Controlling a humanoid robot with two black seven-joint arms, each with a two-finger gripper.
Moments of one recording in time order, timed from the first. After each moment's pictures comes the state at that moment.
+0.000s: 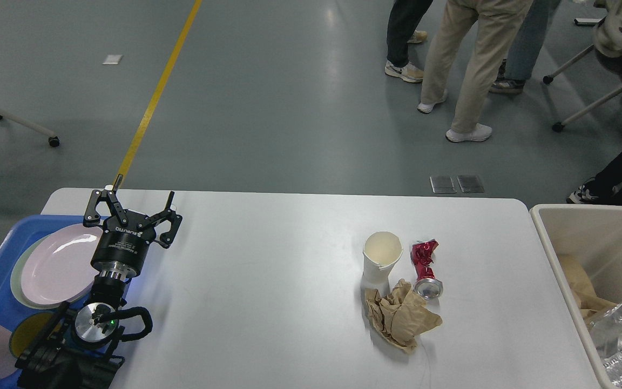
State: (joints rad) left arm -0.34 0.04 -1.50 -0.71 0.23 -0.61 -0.15; right arm 1.06 -0.68 -0.93 0.59 -0.04 0.19 -0.23
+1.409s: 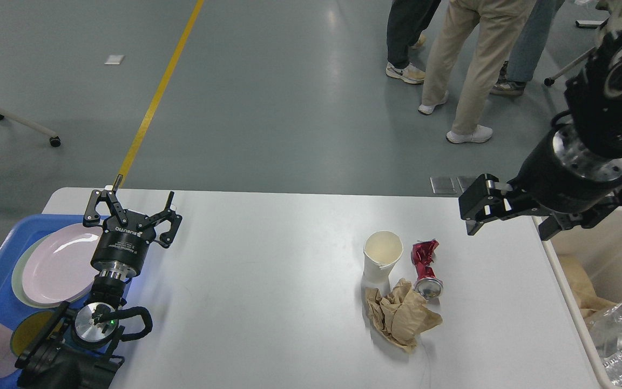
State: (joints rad) left arm -0.34 0.04 -1.50 -0.71 0.23 -0.61 -0.15; right arm 2.44 -0.32 -1.31 1.70 0.07 0.64 -0.22
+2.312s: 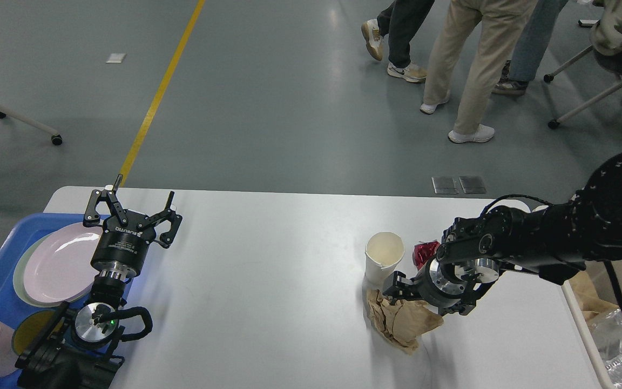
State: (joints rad) left arm -0.34 0.04 -1.50 -0.71 0.23 -0.61 -0.15; right arm 1.43 -0.07 -1.00 1.10 0.07 0.23 -0.23
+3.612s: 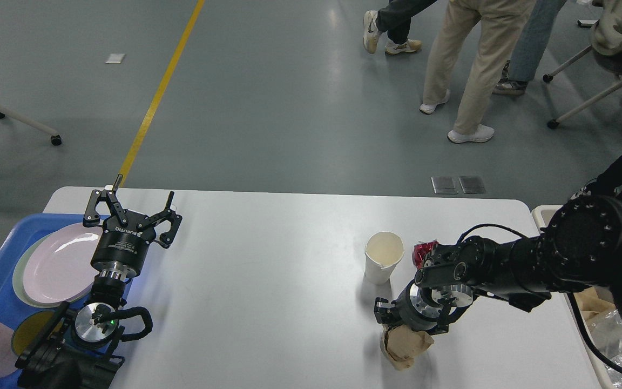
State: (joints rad) left arm -0.34 0.04 -1.50 -0.71 0.23 -0.61 -0.16; right arm 1.29 0.00 -0.97 0.98 0.06 0.26 -0.26
